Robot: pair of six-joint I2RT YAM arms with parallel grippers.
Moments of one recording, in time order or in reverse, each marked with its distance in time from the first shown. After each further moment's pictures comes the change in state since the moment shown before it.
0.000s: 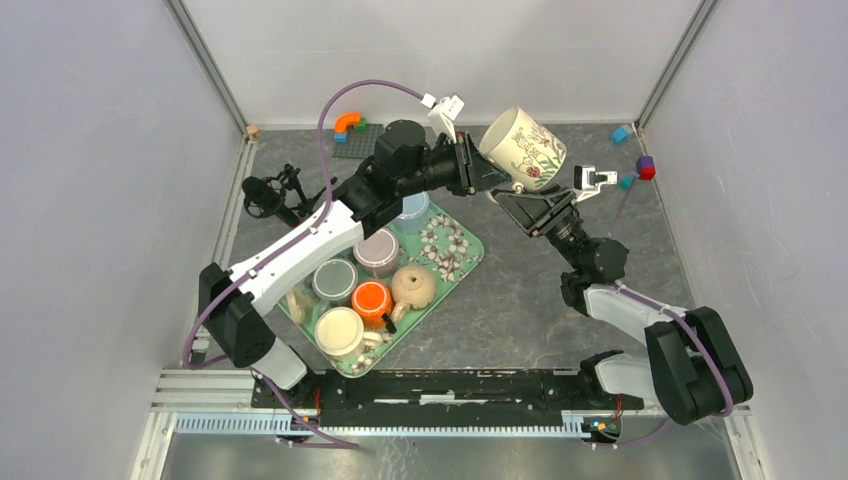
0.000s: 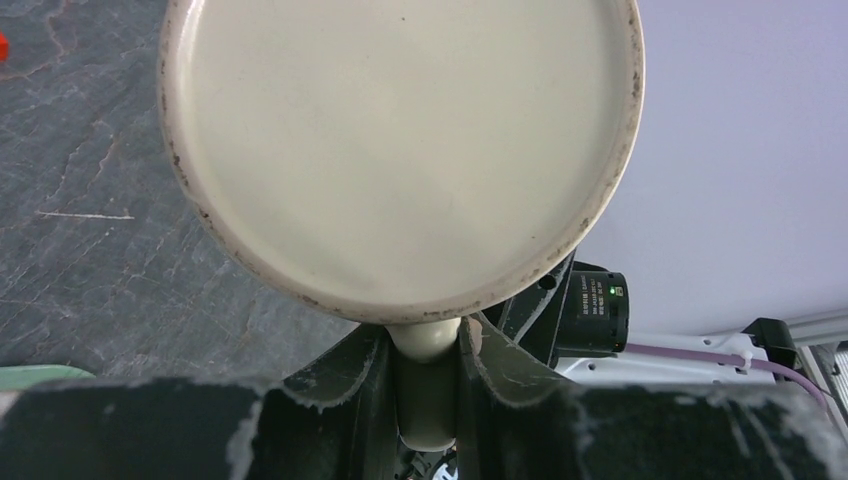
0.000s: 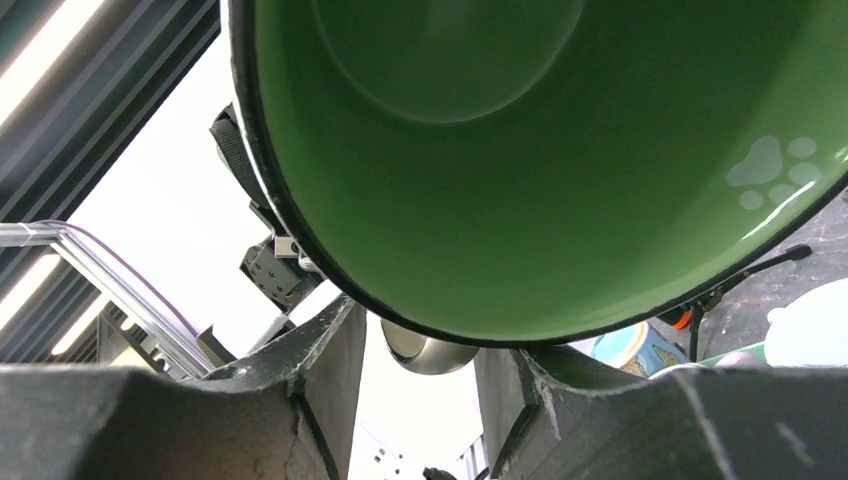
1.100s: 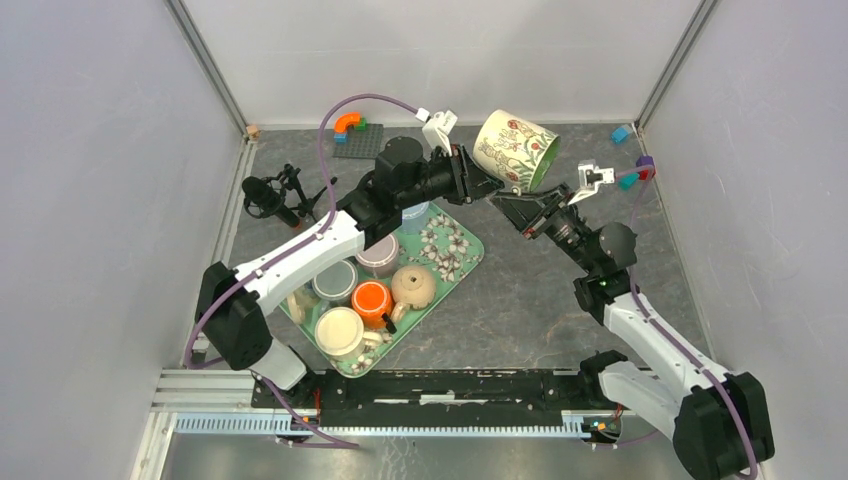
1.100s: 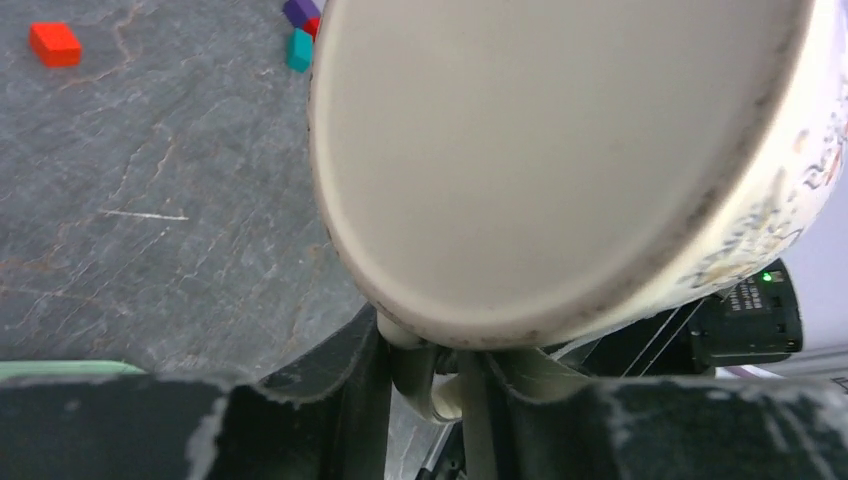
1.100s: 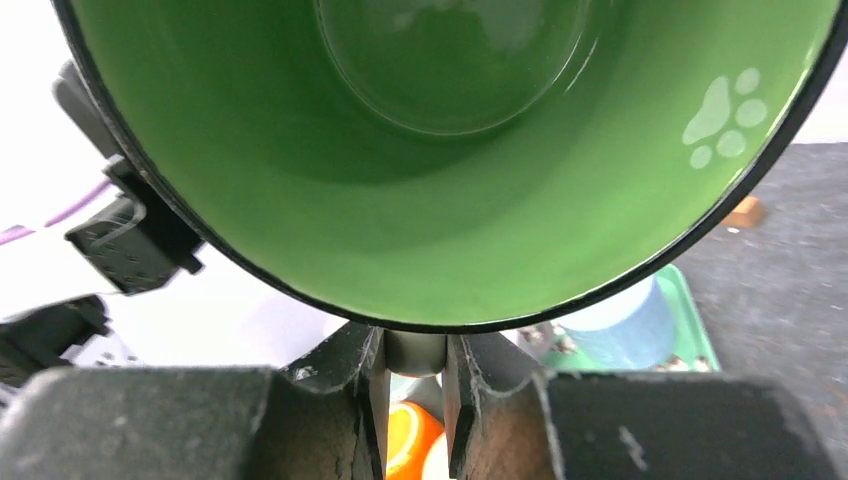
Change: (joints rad) left arm 0.009 -0.021 -0.159 0.162 -0.045 0.023; right arm 0.008 -0.282 0.095 -0.660 0.014 -0.541
